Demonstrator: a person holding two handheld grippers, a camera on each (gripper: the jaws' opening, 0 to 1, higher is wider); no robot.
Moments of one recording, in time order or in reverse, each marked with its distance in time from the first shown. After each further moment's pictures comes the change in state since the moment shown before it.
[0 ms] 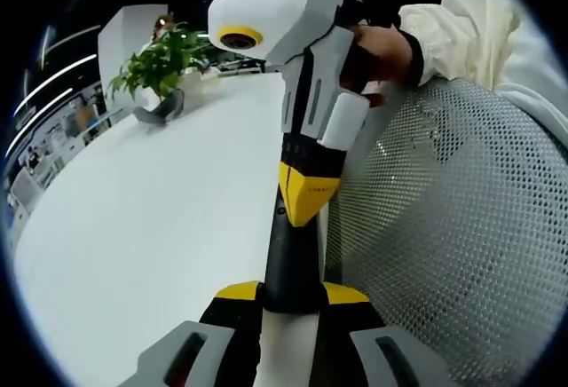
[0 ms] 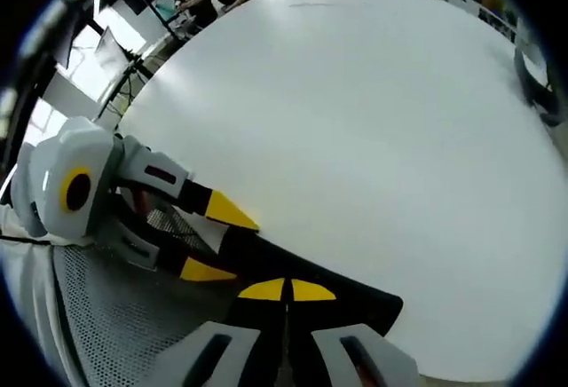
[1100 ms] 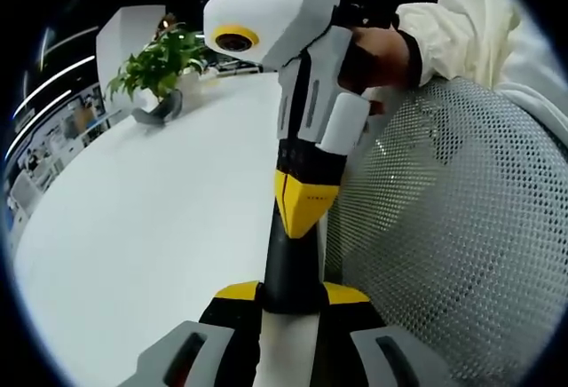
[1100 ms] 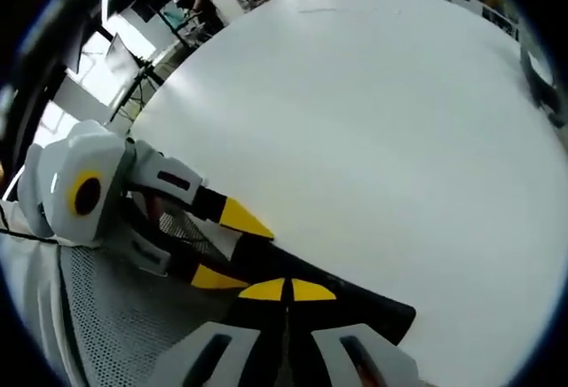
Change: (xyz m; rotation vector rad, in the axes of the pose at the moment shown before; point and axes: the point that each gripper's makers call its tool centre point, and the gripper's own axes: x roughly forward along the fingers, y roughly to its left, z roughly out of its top) left arm 0.001 0.000 0.001 0.006 0.004 0.000; right arm 0.005 0.012 0.005 -0.075 -0.035 0.030
